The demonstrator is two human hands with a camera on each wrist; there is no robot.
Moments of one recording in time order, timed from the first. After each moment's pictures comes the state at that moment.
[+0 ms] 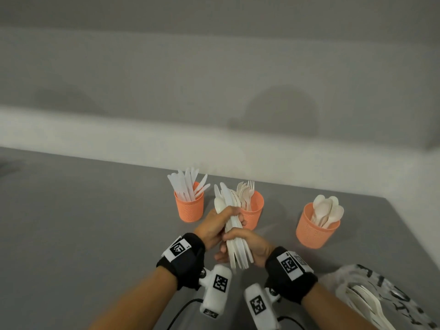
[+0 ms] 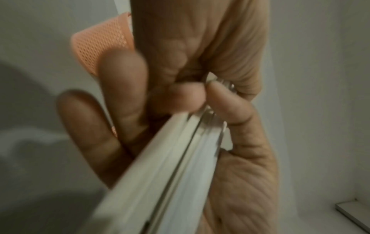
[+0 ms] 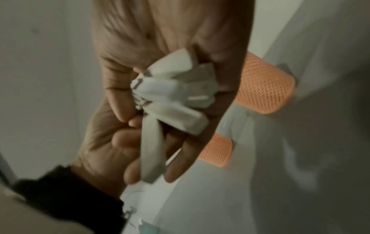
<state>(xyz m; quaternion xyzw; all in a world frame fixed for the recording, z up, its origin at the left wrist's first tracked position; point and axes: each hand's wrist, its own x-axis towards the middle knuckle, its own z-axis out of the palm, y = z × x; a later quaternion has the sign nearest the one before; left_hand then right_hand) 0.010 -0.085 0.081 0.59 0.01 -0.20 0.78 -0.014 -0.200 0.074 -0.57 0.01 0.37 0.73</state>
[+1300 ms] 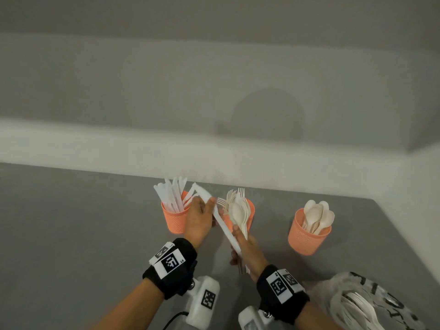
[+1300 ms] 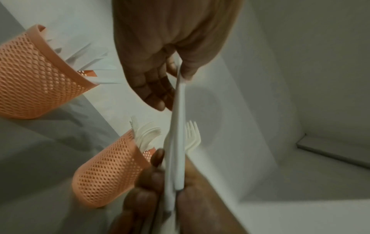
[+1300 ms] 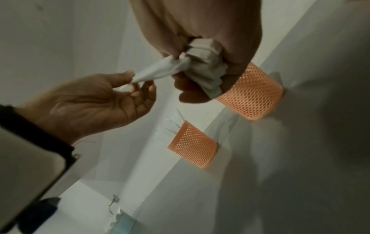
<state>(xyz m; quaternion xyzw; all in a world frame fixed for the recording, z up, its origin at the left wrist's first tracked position) 0.031 -0.085 0.095 0.69 0.04 0.03 0.72 -0.005 -0.206 0.044 -0.67 0.13 0.11 0.73</state>
